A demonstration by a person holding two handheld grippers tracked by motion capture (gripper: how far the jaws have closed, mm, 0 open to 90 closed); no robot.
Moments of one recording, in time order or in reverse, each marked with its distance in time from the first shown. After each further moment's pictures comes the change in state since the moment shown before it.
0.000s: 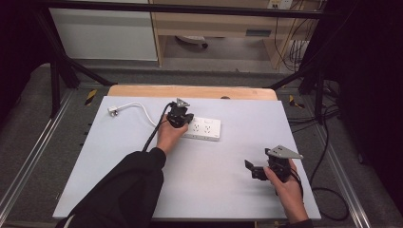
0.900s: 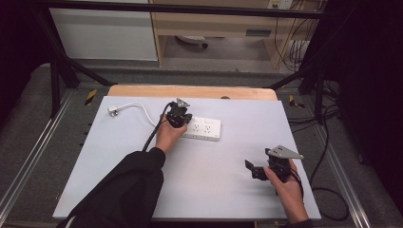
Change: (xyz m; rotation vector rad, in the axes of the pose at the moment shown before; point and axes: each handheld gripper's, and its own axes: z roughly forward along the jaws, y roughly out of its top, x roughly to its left) left arm 0.000 0.001 -0.001 0.029 0.039 0.032; right arm 0.000 0.000 -0.001 0.000 -0.002 -0.002
